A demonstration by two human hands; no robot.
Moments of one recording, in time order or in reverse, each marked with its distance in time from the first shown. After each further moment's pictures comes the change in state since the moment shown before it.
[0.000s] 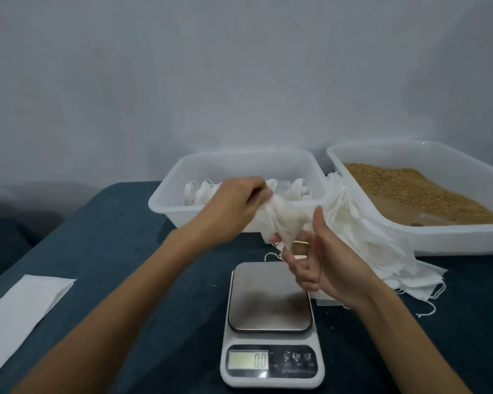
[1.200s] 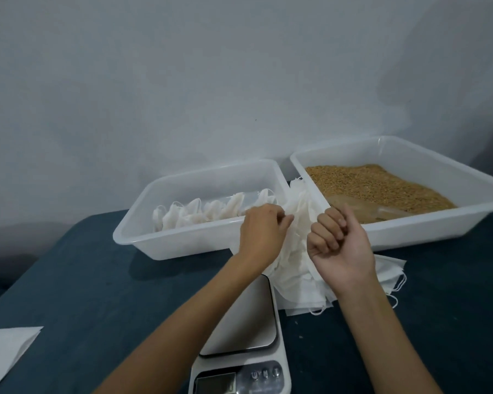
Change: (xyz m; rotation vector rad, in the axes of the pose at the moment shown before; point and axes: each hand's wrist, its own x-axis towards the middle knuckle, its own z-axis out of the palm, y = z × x) left_hand 0.054 0.028 0.134 0.084 0.104 -0.138; right_hand -0.024 -0.028 -0.044 0.902 0.238 -0.522
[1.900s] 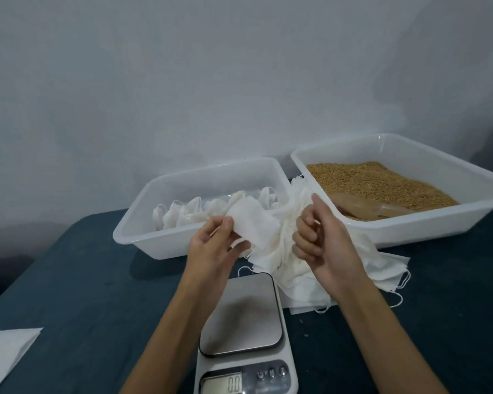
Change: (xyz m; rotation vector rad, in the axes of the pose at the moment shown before) left_hand -0.066 -0.039 -0.065 -1.384 0.031 -0.310; right_hand -0.004 0.022 0.011 -0.664 -0.037 -0.075
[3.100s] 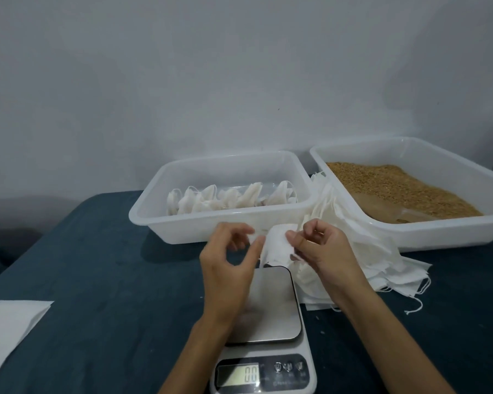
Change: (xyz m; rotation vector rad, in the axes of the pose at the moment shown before) left_hand -0.025 -0.029 -0.023 0.737 0.213 0.636; right_hand 0.000 0.035 0.006 -0.395 0.106 0.004
